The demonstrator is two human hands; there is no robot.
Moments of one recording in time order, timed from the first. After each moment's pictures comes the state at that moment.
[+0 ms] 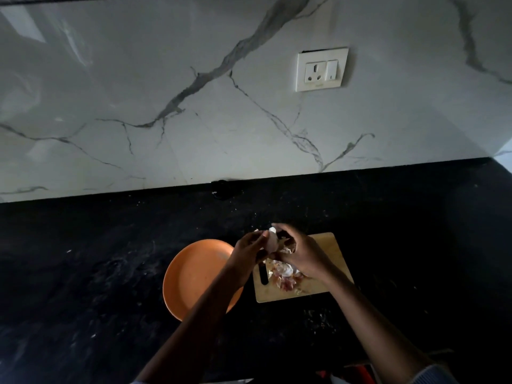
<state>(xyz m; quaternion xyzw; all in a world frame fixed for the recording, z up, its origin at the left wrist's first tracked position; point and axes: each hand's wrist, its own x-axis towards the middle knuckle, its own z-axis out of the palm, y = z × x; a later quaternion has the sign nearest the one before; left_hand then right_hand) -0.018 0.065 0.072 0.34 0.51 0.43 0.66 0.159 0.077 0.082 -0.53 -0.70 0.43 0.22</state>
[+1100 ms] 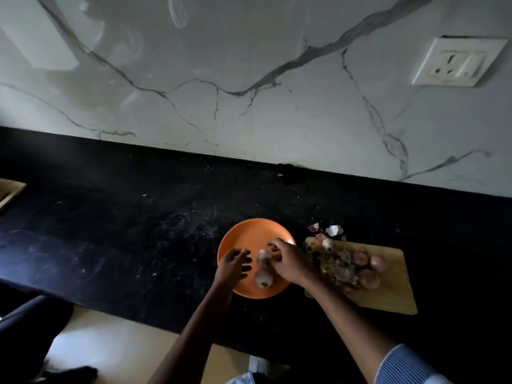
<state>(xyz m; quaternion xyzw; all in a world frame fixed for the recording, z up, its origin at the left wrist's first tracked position) -0.150 -0.024 0.018 0.17 0.72 0.44 0.51 0.005 0.062 0.023 -0.48 -0.78 0.41 0.04</state>
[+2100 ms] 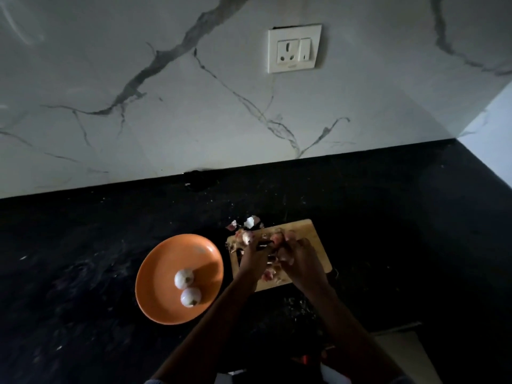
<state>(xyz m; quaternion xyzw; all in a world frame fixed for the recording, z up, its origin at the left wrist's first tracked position) 0.054 0.058 0.035 0.33 0.59 0.38 0.63 0.194 0.049 0.004 -0.65 -0.70 0.24 0.18</state>
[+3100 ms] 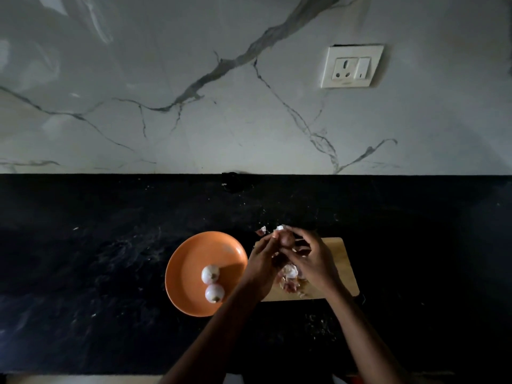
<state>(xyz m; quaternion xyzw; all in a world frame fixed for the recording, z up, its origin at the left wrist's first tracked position) 0.015 0.045 0.072 0.21 0.41 0.54 0.71 0.155 0.064 0.068 -0.56 -0.65 0.39 0.32</state>
